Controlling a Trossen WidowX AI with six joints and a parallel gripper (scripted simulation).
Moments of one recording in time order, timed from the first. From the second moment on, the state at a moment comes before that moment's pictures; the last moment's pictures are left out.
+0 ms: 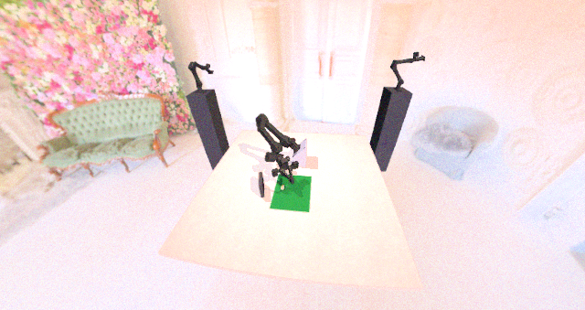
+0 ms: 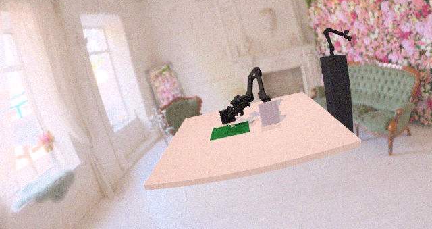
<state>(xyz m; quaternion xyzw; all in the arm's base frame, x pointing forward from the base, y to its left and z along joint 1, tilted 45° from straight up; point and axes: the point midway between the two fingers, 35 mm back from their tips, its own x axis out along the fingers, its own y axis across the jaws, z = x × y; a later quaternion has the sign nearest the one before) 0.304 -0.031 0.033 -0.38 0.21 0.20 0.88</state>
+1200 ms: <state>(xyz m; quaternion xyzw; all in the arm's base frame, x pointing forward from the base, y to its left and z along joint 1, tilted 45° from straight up) 0.297 -0.055 0.011 -0.38 0.21 0.20 0.88</state>
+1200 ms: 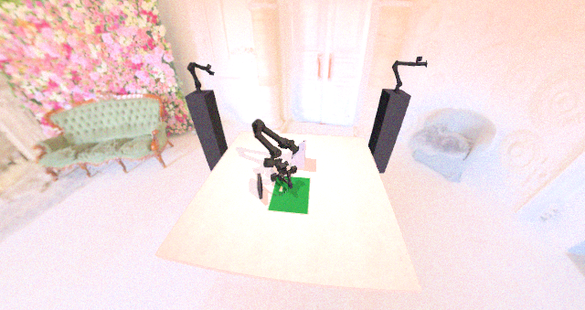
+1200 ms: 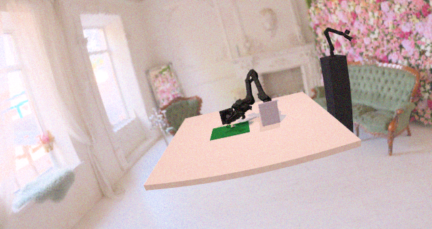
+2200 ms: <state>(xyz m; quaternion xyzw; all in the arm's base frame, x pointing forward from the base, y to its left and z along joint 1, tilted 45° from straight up) 0.293 -0.074 -0.011 -0.38 0.21 0.20 0.88</state>
